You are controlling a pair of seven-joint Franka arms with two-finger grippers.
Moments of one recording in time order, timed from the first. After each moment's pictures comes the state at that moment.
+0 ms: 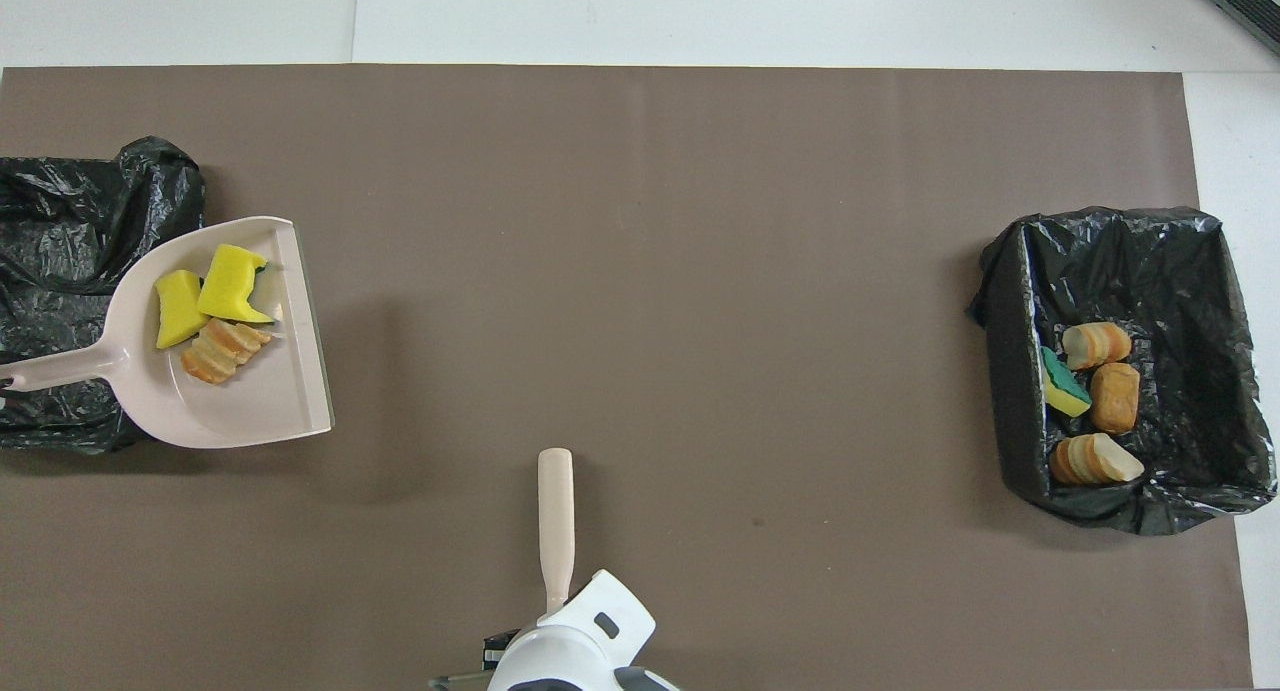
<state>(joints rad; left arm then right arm) 0.19 -0.05 0.04 -1.89 0.01 1.79 1.62 0.86 0.04 0.17 -2.18 0.14 2.24 0.96</state>
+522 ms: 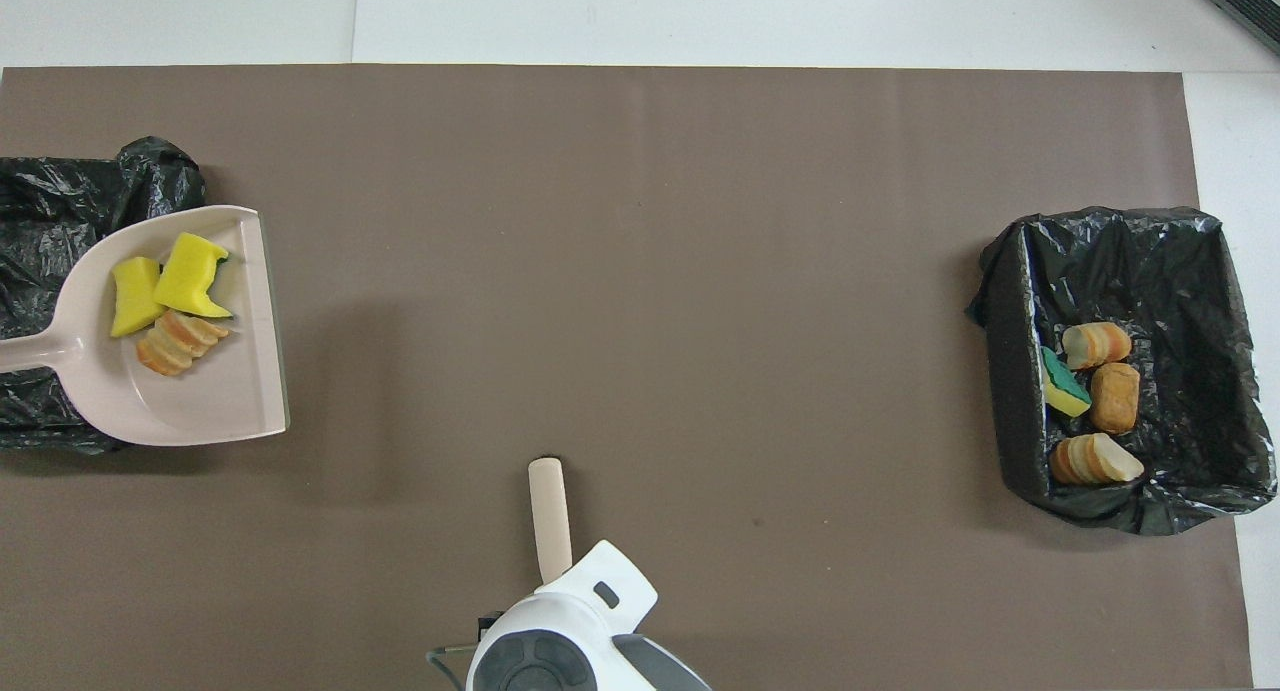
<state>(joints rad) 0.27 -0.01 0.04 -1.78 -0.01 1.78 1.75 0.79 0.04 0.16 -2.05 0.14 2.05 0.91</state>
